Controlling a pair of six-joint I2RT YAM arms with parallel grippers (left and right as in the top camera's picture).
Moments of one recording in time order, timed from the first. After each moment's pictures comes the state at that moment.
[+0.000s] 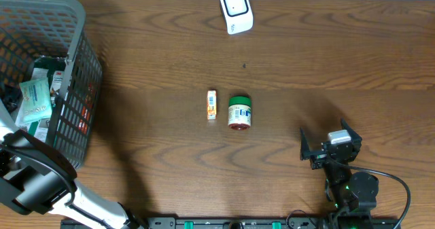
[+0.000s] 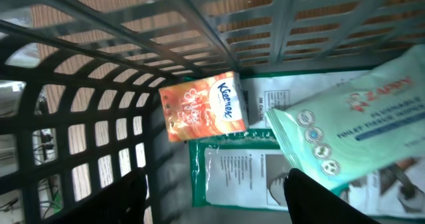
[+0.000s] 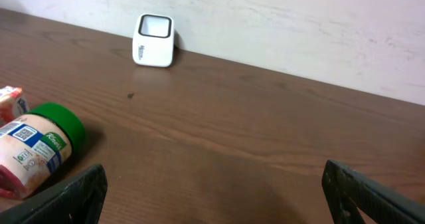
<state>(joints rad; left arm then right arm) 0.70 1.93 1.77 -1.21 -0.40 -0.61 0.04 0.08 0.01 -0.06 -0.13 -0.16</state>
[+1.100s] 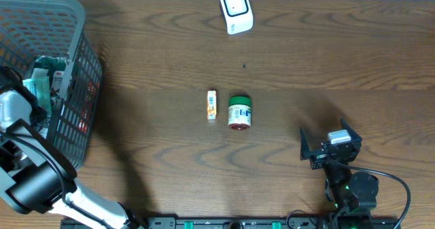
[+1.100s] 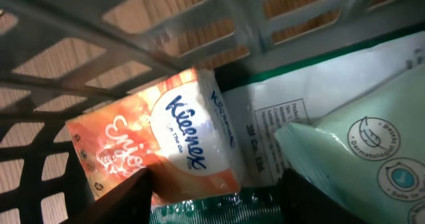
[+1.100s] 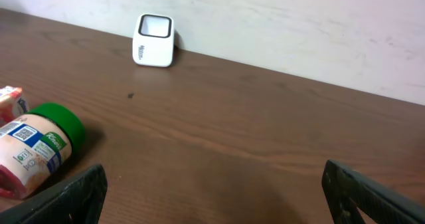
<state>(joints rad) 0.70 1.93 1.31 -0.63 -0.46 -0.34 0.04 0.08 0.01 -0.06 -0.13 -0.16</state>
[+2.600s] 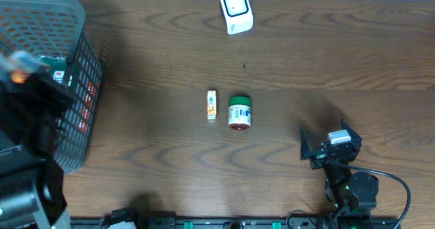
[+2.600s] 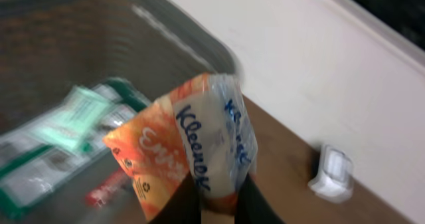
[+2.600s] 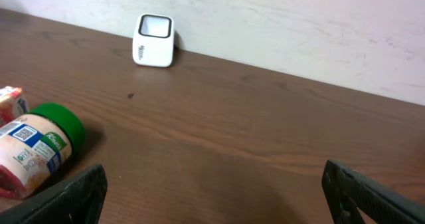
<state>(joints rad) 0.24 0.98 1.51 -1.01 -0.01 -0.46 0.04 0.08 0.01 -0.06 -0.13 -0.16</state>
